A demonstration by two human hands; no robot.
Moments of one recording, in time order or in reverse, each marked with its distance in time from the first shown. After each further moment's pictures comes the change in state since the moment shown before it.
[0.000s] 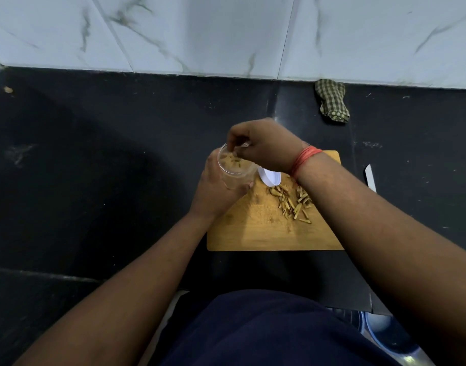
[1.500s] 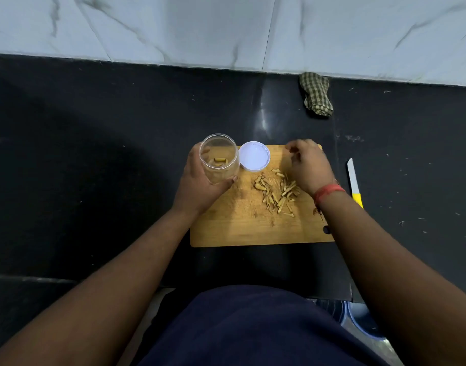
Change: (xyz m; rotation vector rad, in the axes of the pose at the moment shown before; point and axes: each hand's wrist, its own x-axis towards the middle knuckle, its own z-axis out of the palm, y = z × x) left_hand -0.001 -0.006 0.004 0.015 0.047 0.009; right_hand -0.082 0.112 0.041 0.011 0.308 0.572
